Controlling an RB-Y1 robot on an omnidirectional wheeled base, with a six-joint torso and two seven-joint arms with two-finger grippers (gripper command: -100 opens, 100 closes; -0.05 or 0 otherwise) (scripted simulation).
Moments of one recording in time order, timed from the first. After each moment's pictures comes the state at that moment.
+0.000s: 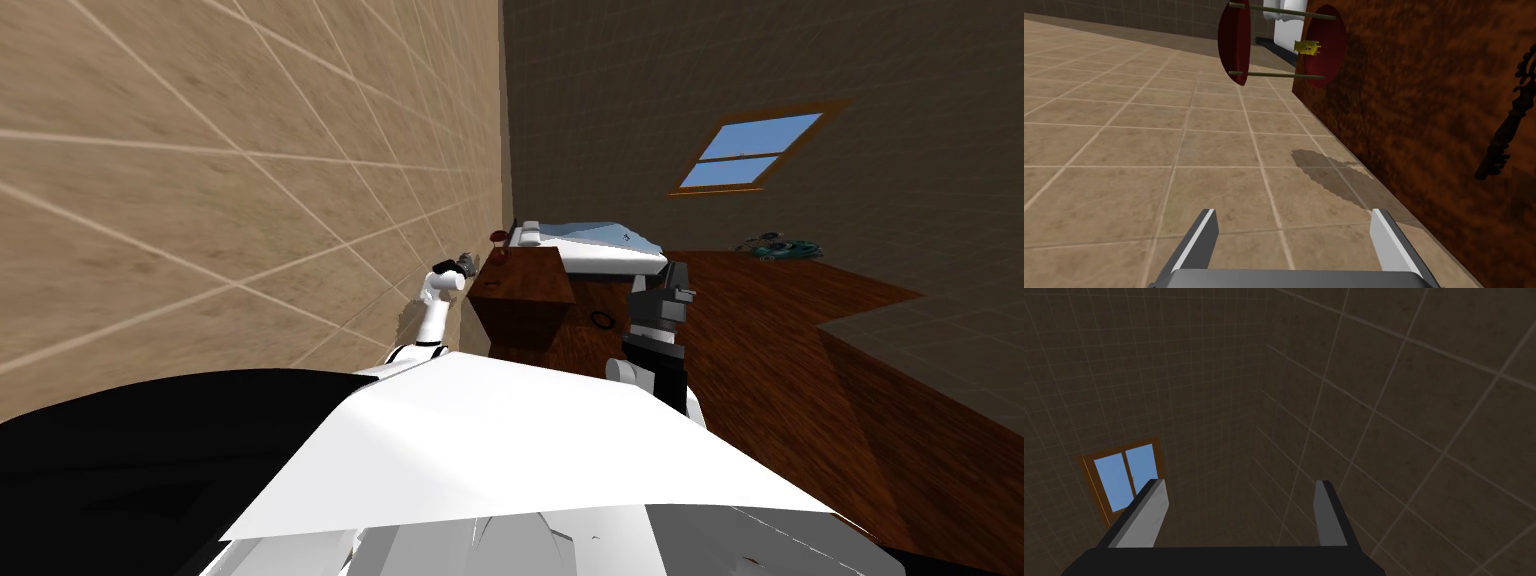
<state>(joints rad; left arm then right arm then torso) -0.32 0.33 0.20 -1.71 0.24 0.79 0.23 0.48 0.03 -0.05 -2.28 0.04 -0.37 -0.11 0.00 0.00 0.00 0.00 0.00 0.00</state>
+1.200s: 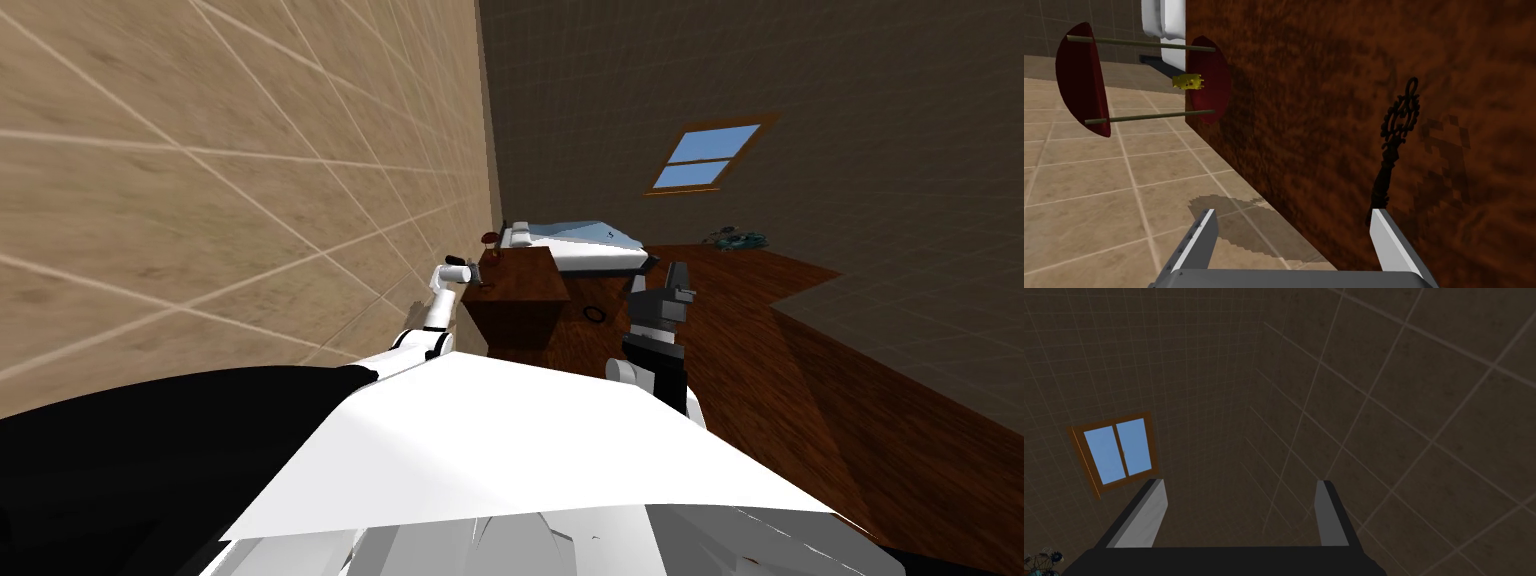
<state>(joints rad) -0.48 0.35 0.17 -1.48 0.26 1.10 0.24 0.48 0.03 -0.05 -2.28 0.04 -0.37 -0.11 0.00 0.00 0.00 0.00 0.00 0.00</state>
